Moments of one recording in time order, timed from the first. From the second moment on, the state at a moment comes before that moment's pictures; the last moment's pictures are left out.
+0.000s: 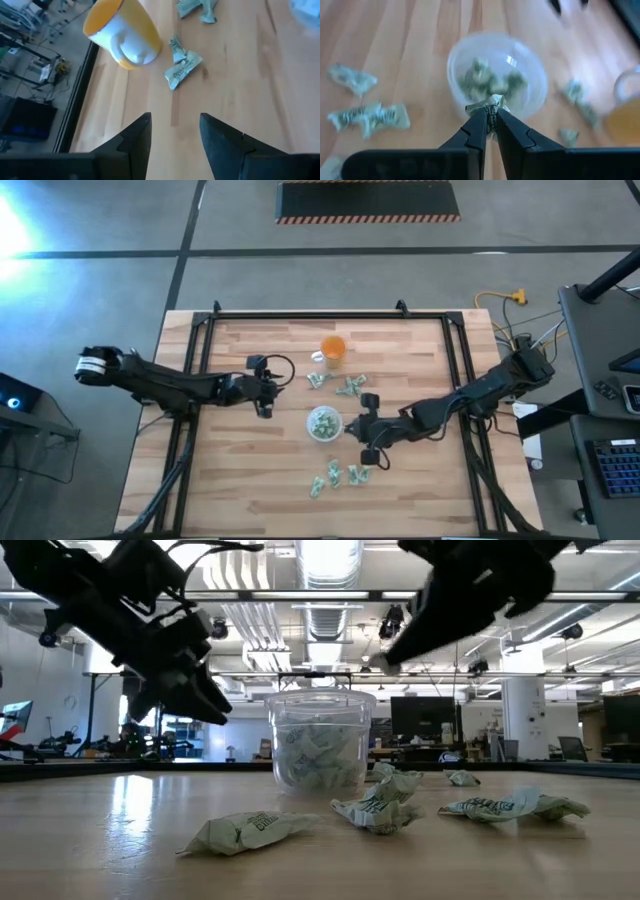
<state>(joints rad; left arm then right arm) -0.02 1.17 0.42 0.14 -0.48 0.36 0.37 1.56 0.91 -0.11 0.42 0.15</state>
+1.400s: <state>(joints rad) 0.20 1.46 0.53 0.43 -0.16 0.38 0.27 1.57 0.96 -0.42 0.31 0.33</state>
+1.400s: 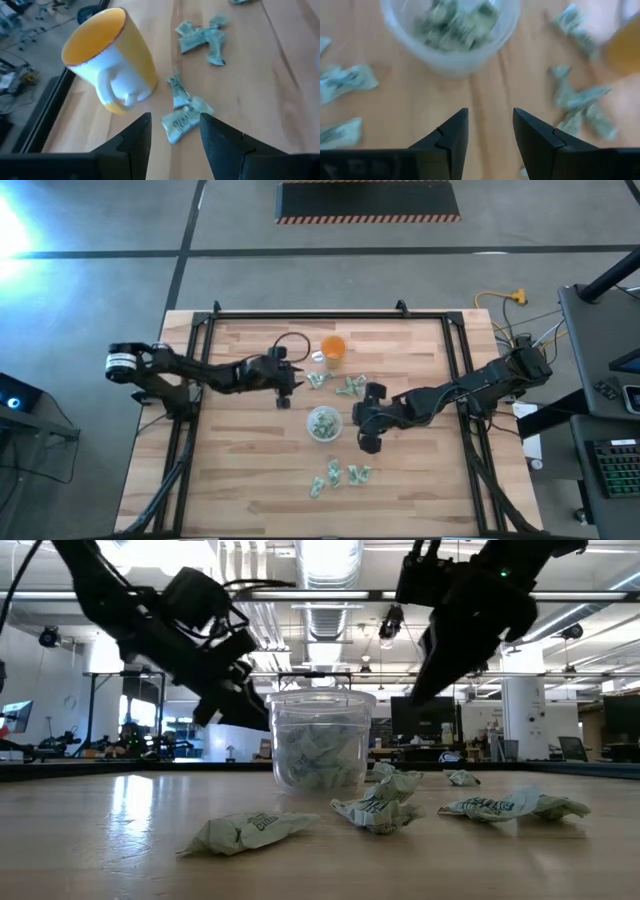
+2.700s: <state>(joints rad) 0.37 1.79 0.77 0.25 0.19 0.41 0.35 1.56 0.93 -0.41 0.26 0.47</state>
